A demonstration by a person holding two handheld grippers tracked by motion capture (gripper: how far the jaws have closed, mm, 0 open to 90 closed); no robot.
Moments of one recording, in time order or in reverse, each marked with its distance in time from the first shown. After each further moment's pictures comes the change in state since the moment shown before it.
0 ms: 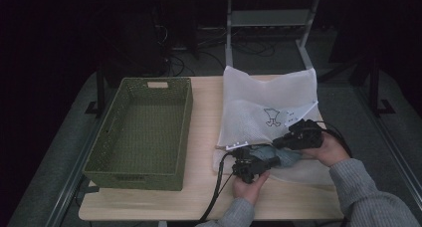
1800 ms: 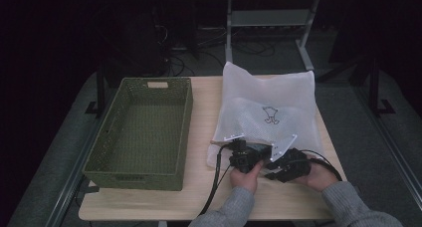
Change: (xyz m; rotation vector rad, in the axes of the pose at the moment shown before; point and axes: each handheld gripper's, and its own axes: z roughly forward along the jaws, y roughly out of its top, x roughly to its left) left arm 0.009 0.023 0.004 -0.033 0.091 -0.032; right arm 0.044 -0.036 0.064 0.126 0.023 -0.121
